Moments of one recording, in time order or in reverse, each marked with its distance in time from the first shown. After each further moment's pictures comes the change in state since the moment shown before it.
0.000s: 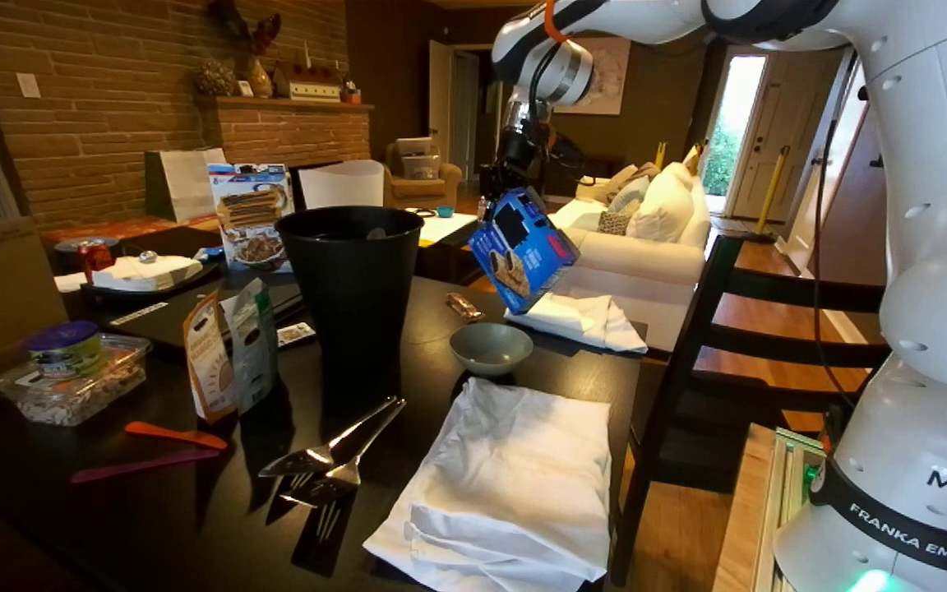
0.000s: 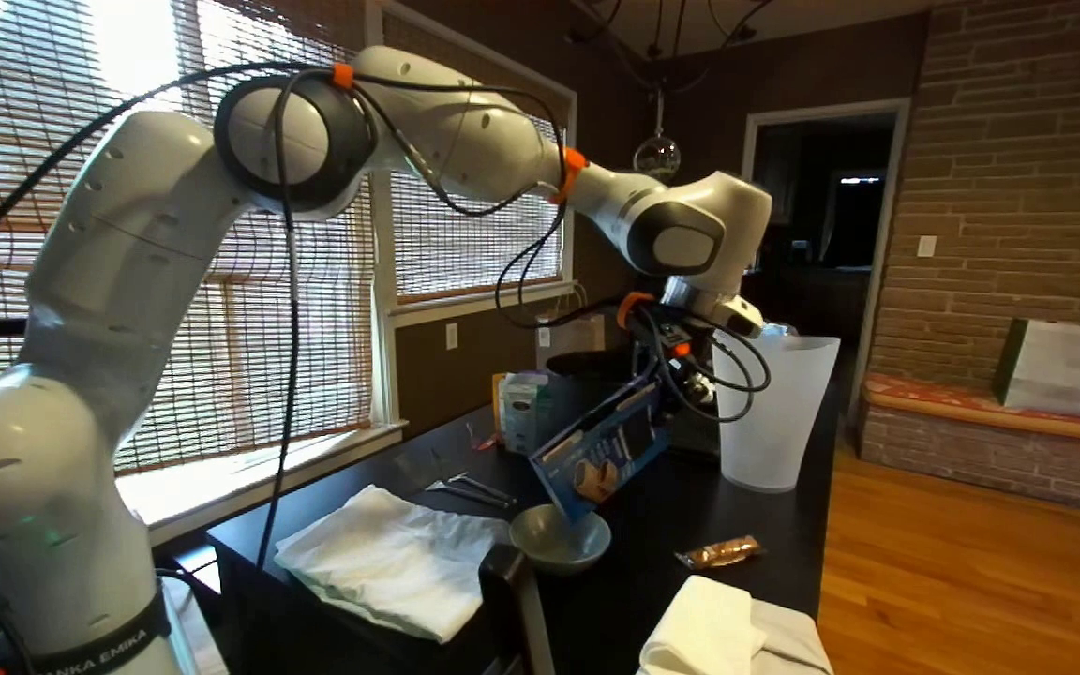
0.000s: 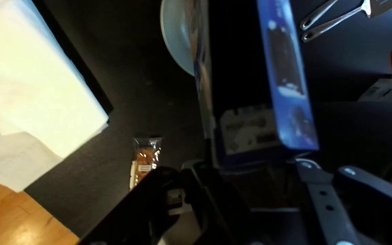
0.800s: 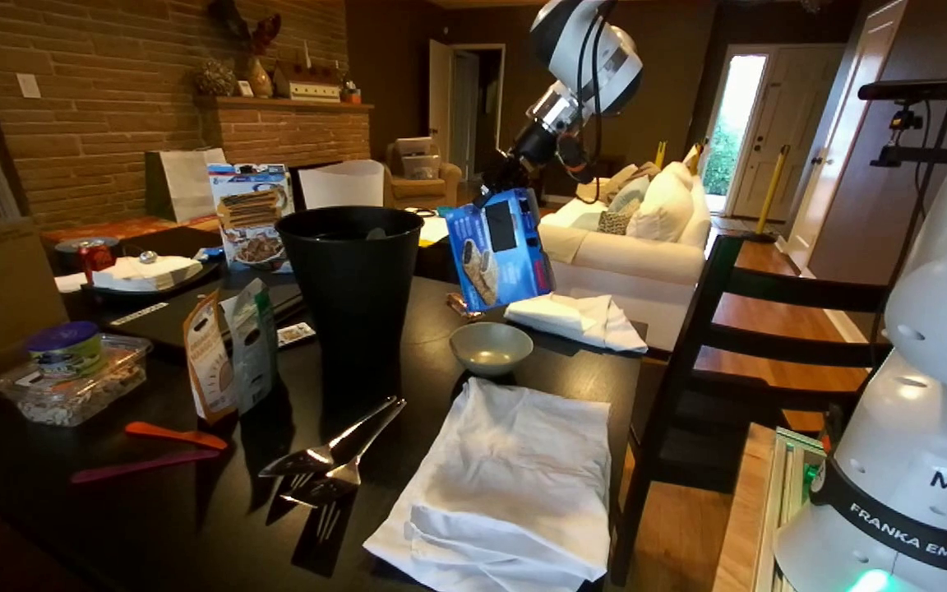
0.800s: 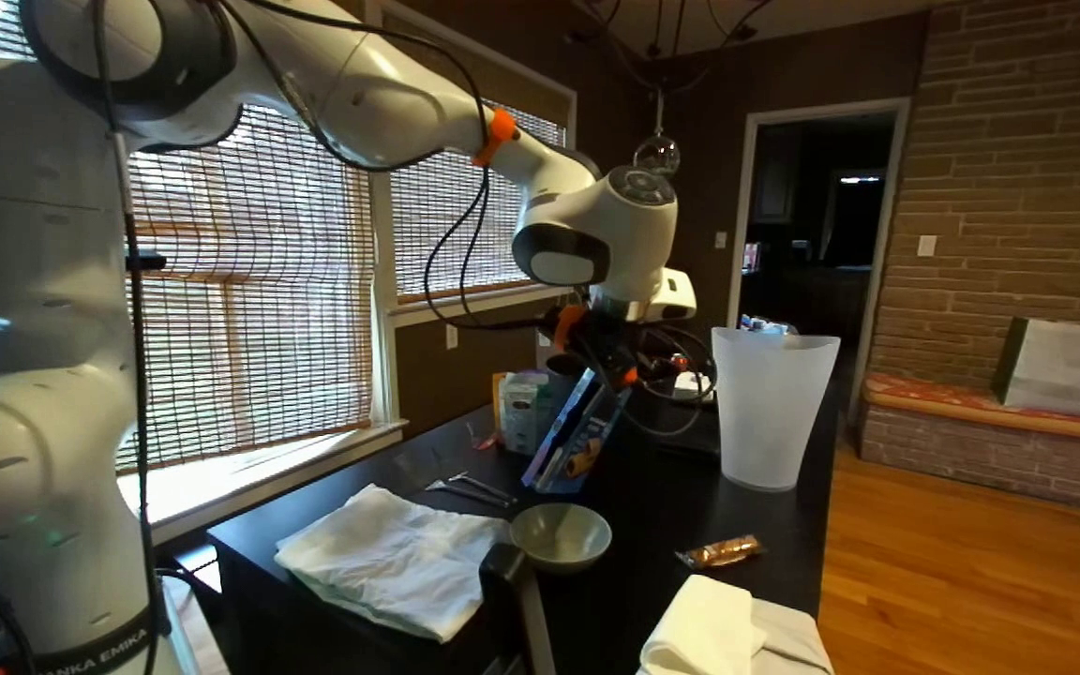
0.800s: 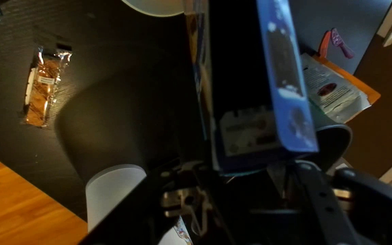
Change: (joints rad) arm 0.029 -0.384 0.019 -0.585 0.440 0.437 -0.642
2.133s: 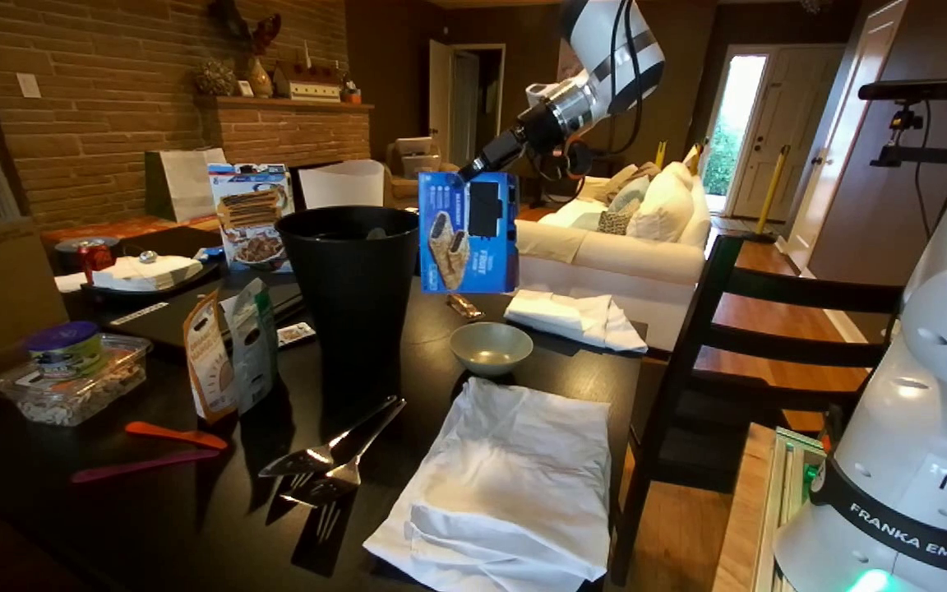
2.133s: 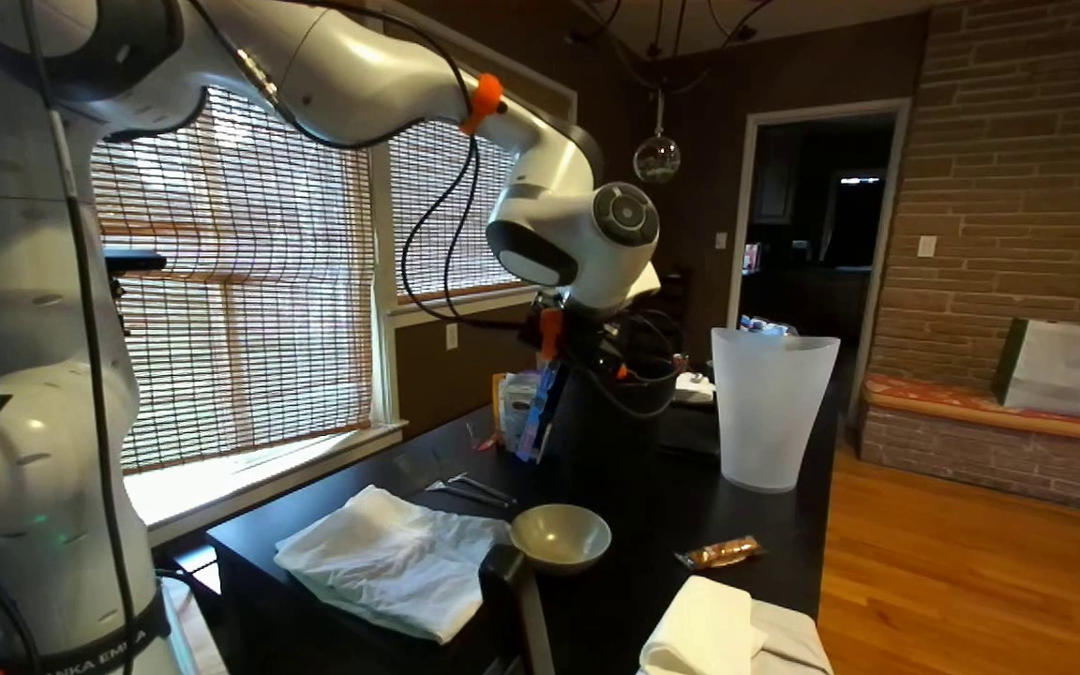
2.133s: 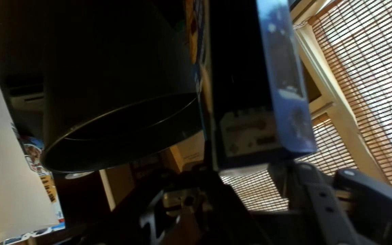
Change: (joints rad) arm 0.095 -0.091 -0.116 -0.081 0.340 -0.239 -0.576
